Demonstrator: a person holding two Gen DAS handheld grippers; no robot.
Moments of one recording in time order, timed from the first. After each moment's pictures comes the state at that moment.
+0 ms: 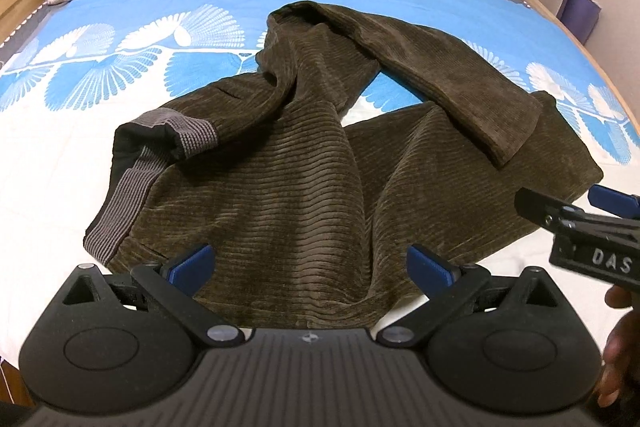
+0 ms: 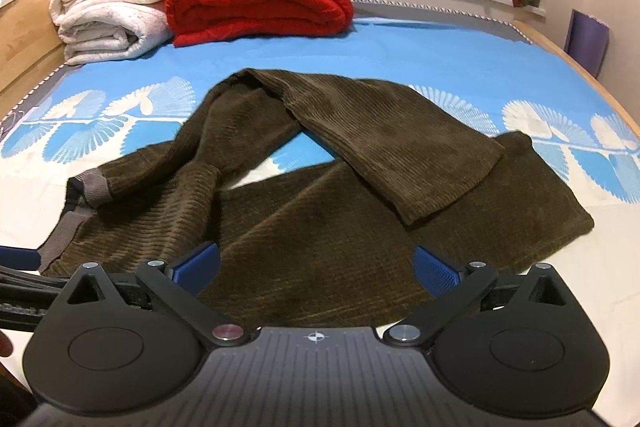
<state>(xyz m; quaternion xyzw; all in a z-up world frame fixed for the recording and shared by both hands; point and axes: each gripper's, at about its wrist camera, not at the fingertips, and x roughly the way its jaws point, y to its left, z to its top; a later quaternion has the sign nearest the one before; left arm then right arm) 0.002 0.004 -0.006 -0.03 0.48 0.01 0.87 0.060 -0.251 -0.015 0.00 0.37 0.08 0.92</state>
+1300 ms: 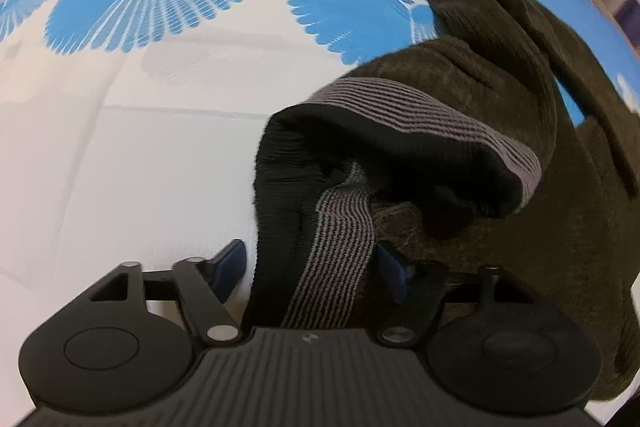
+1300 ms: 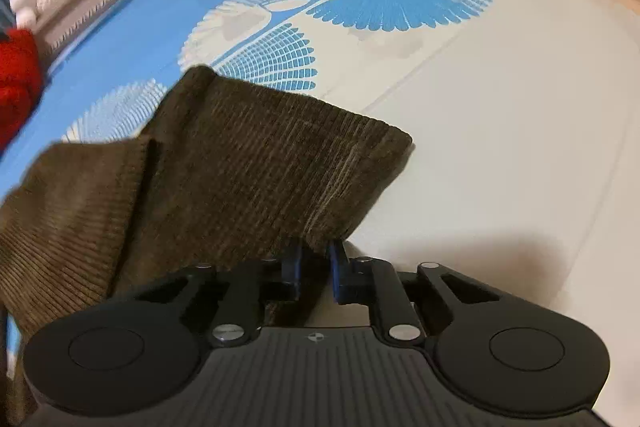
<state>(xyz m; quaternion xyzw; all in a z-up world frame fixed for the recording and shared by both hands) 0.116 0.220 -0.117 -0.06 0.56 0.01 0.82 0.204 -0.550 -0.172 0.28 0.43 -0.20 0.83</state>
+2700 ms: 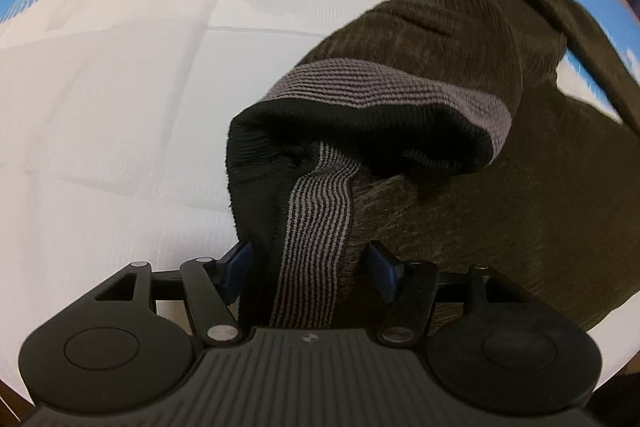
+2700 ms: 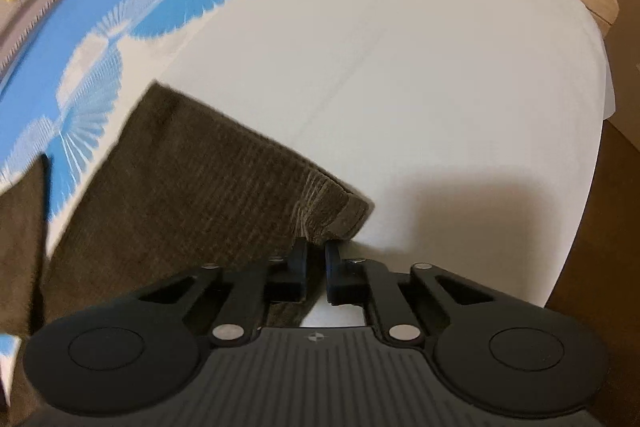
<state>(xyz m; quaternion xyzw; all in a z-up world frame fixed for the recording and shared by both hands) 0.058 0.275 -0.109 -0.05 0.60 0.02 0.80 0.053 -0.664 -0.151 0.34 0.46 -0.29 0.77</state>
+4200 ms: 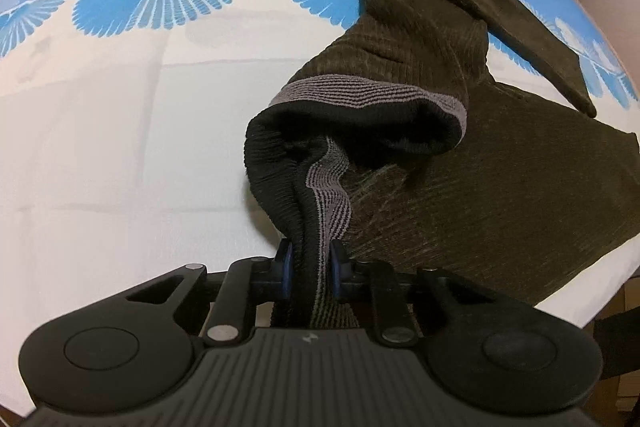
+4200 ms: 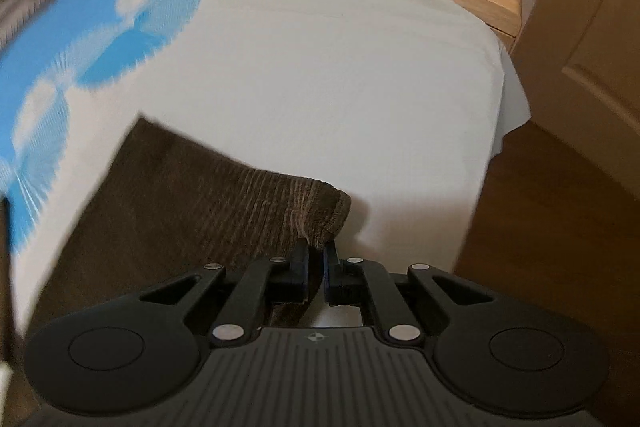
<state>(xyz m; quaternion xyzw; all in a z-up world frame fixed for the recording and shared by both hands) 0.024 0.272 -0.075 -0.03 0.56 -0.07 0.82 0.009 -0.662 -0.130 0.30 0.46 -0.38 0.74</state>
